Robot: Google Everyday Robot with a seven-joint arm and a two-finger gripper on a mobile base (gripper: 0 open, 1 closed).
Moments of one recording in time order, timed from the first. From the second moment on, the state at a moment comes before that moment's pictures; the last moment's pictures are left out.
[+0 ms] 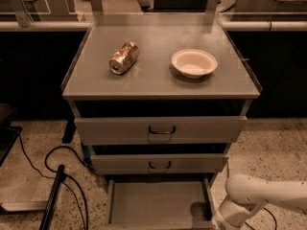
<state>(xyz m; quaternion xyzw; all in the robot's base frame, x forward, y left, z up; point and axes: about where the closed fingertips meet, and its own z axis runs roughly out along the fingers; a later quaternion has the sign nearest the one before) 0.298 -0.200 0.395 0.30 -0.92 -0.22 0.12</state>
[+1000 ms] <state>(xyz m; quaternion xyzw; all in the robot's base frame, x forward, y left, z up) 0.304 -0.193 0.317 0.23 -0.92 -0.30 0.14</state>
